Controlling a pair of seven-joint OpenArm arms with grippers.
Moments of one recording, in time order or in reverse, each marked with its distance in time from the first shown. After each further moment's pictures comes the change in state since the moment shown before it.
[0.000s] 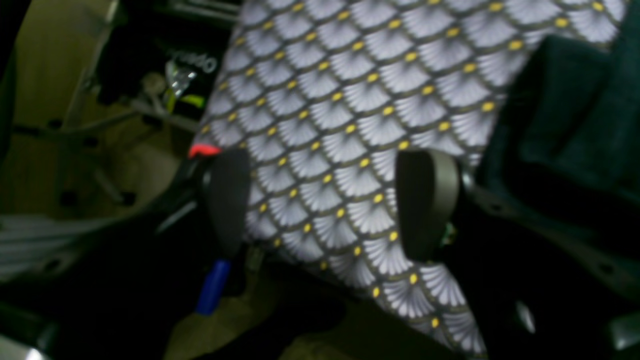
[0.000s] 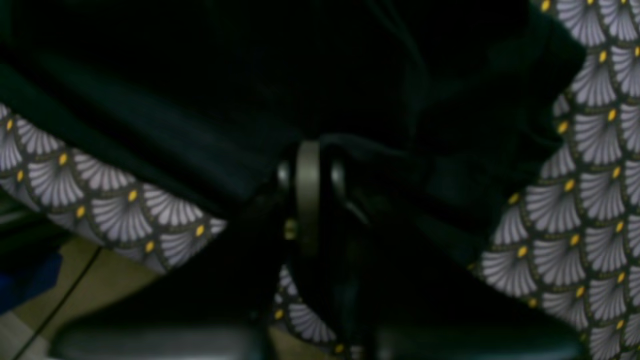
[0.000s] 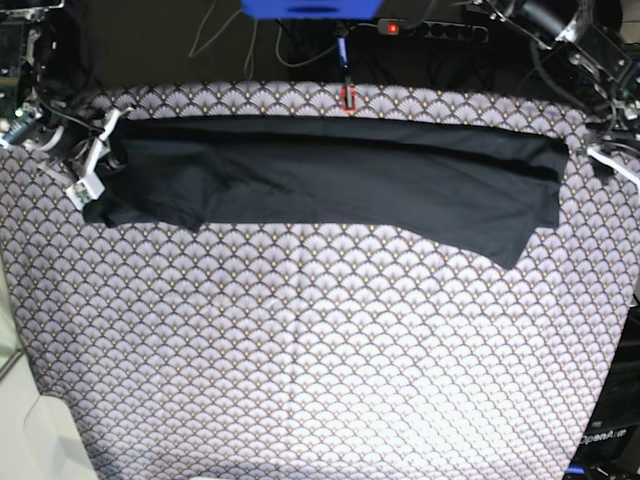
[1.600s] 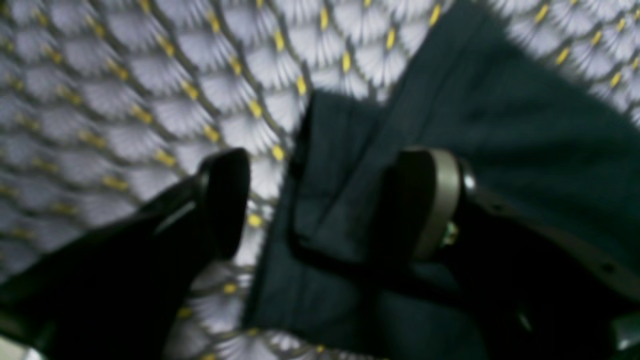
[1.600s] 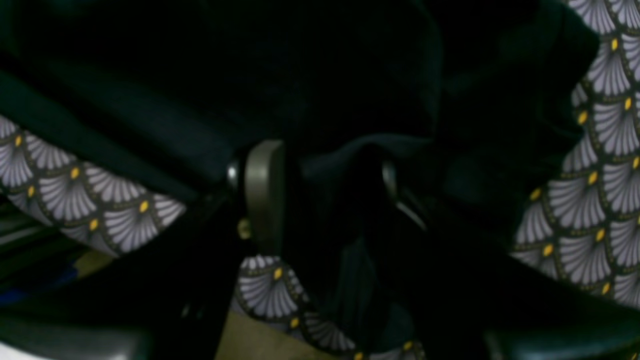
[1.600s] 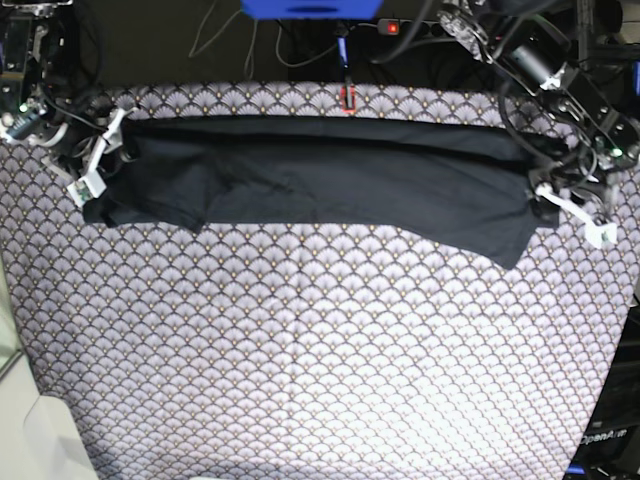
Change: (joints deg) left arm -9.4 1.7 7.0 -13.5 -11.3 0.3 14.5; right arm -0.2 -2.2 0.6 0.0 -0.3 0.0 -0.2
